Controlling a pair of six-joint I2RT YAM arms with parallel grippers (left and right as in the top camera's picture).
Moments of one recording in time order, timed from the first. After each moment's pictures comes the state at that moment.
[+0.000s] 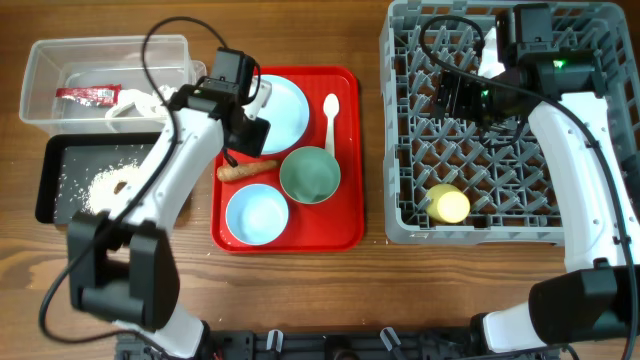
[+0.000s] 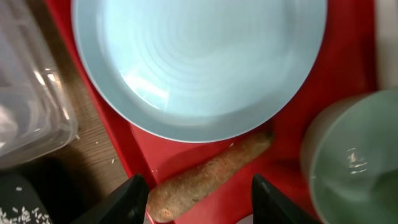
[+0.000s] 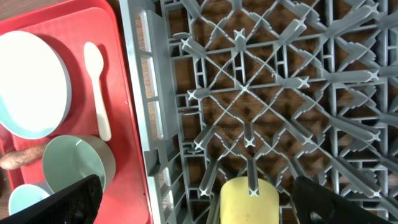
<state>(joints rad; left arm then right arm) -0.26 1.77 1.35 -0.86 -0.06 0.14 0.07 1.66 1.64 -1.19 -0.14 0.26</state>
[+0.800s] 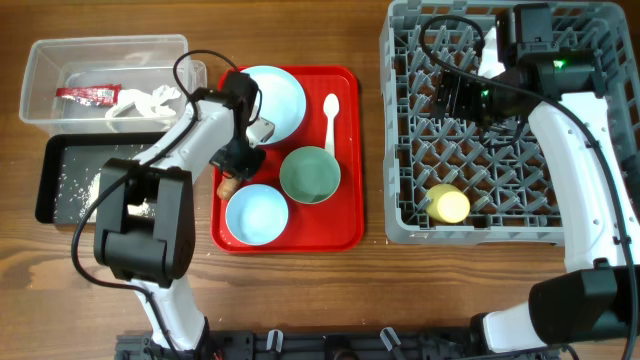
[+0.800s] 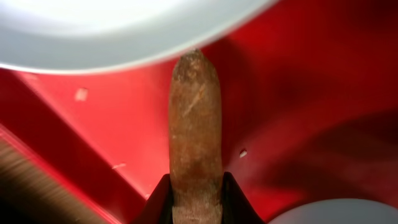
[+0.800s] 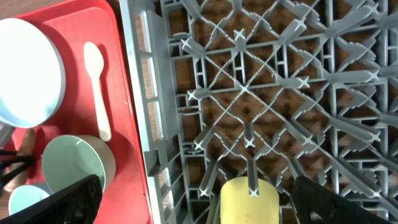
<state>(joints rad) -0.22 1.98 1.34 -0.96 -0.06 0.31 0.07 1.66 1.64 -1.20 -0.14 0.26</state>
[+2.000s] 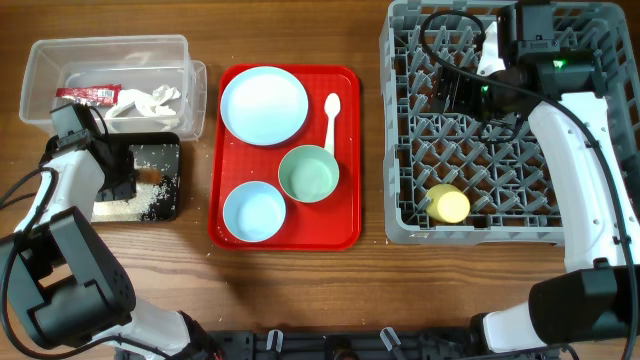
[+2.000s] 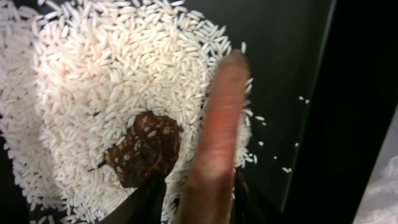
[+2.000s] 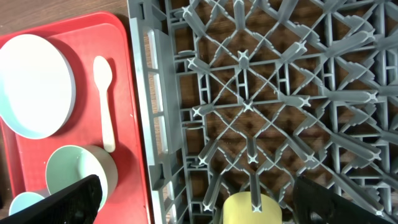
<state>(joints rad) 0.42 1.76 1.05 -0.56 -0.06 -1.25 0.07 1.66 1.64 -1.14 -0.14 0.26</state>
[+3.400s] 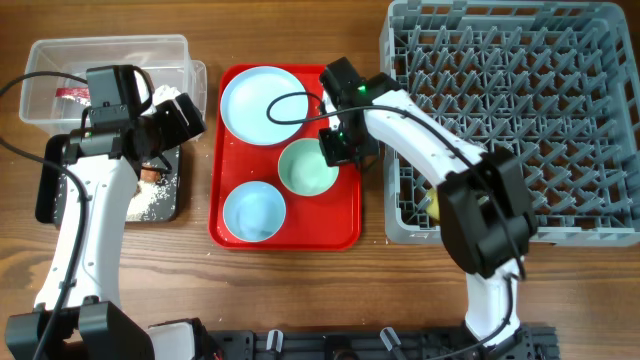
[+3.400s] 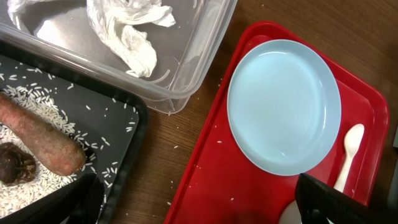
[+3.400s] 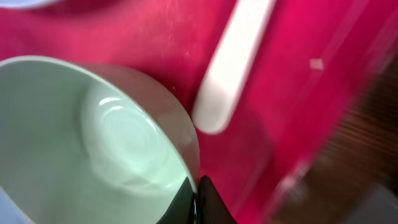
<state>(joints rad) 0.12 1.47 1.17 -0.70 0.12 -0.36 0.53 2.09 1.64 -1.00 -0.19 0.24</state>
